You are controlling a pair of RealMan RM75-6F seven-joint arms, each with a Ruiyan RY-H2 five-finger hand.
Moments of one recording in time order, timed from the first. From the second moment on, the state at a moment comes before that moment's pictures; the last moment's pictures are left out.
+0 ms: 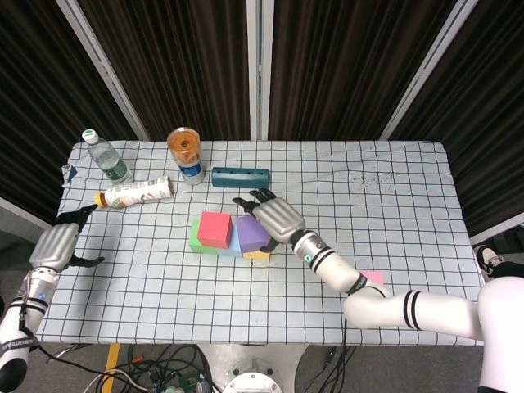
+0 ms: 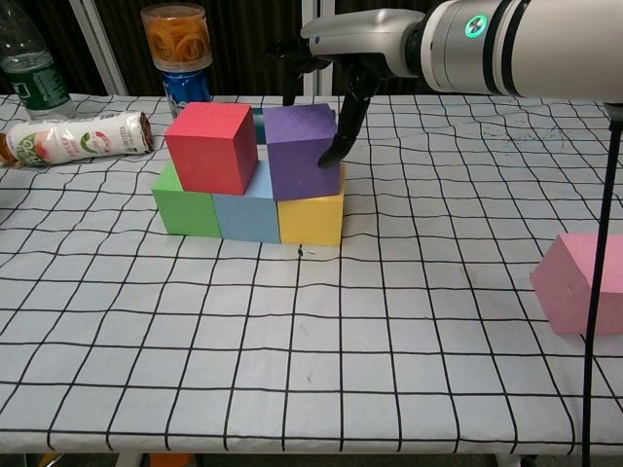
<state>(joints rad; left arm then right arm) -0.42 -1.07 -0.10 -1.69 1.09 1.04 0.02 1.12 -1.44 0.24 -1.61 -0.85 0.72 -0.31</state>
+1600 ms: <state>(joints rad) -0.39 -1.08 -0.10 -1.66 1.14 1.03 -0.02 1.20 -1.59 0.31 -1.70 -0.42 1.06 -0.60</state>
